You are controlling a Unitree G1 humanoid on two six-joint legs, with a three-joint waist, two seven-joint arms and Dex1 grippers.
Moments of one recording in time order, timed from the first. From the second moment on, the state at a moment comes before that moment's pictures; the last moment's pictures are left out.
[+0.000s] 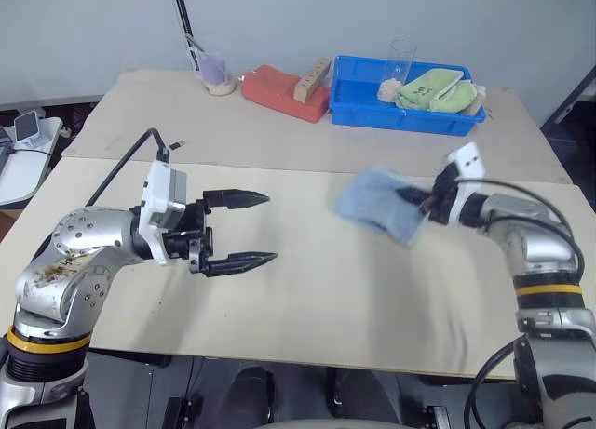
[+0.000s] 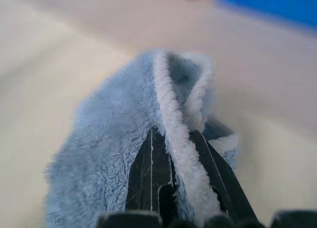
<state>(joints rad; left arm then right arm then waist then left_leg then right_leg) -0.35 0.77 0.14 -0.39 -0.75 0.49 -1.14 -0.68 -0.64 -0.09 0.42 0.29 0.50 0.70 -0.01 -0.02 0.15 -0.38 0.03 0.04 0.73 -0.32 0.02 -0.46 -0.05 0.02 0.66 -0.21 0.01</state>
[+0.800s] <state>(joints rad) -0.27 0.85 0.18 -0.29 -0.54 0.50 -0.95 -0.56 -0.77 -0.23 0.17 0.34 0.62 0.68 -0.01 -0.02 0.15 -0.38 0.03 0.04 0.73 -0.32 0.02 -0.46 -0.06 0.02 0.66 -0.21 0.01</state>
